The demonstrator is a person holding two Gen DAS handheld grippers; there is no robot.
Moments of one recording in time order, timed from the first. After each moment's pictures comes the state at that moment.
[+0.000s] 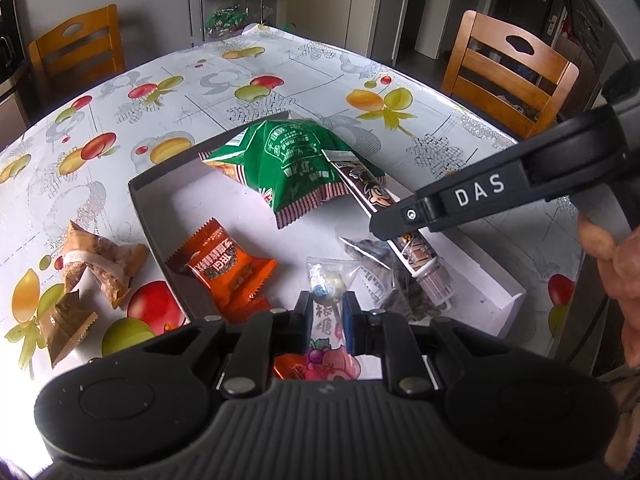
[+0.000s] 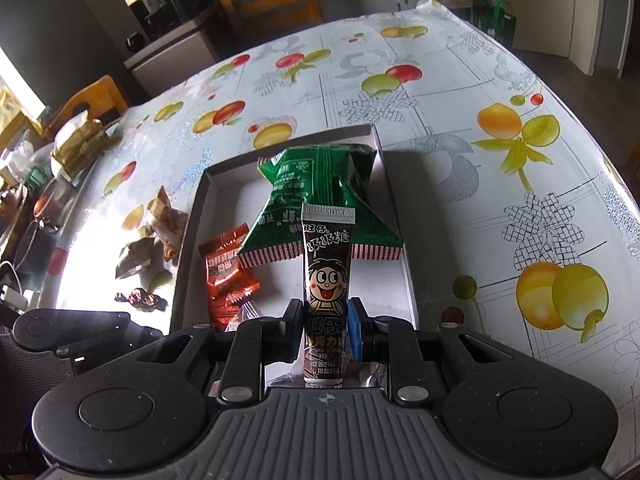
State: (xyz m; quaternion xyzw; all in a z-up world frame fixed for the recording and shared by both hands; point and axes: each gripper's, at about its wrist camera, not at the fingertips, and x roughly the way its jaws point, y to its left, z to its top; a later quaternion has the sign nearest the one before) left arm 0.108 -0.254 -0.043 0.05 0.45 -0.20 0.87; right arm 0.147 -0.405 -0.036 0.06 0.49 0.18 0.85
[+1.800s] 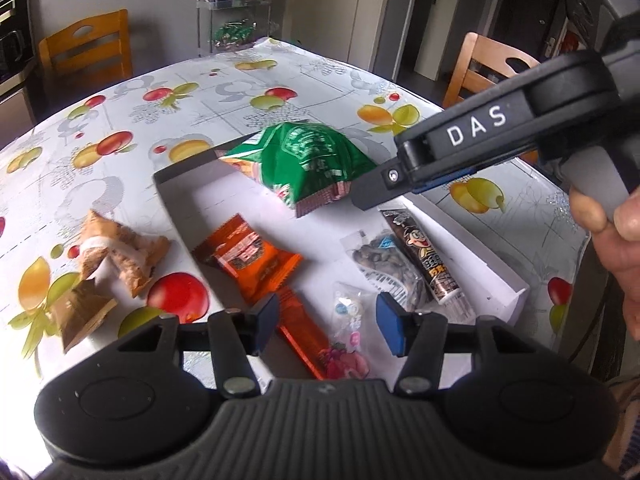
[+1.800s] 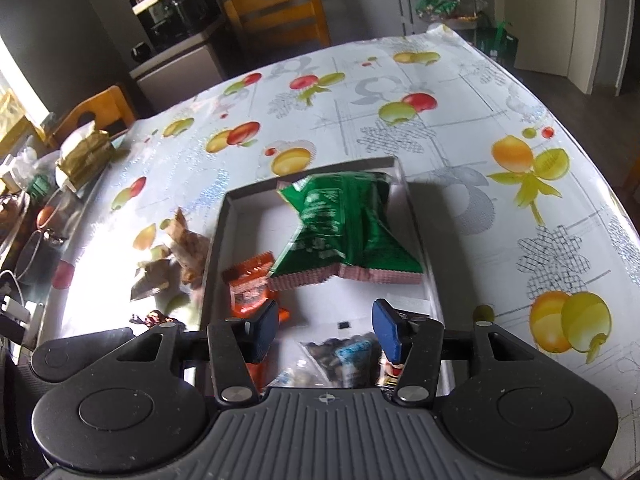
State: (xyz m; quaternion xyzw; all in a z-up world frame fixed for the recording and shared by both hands) left arm 0.089 -0.221 -0.042 0.03 0.42 -0.20 0.88; right arm 0.147 -0.379 -0.013 0.06 0.47 0.18 0.87
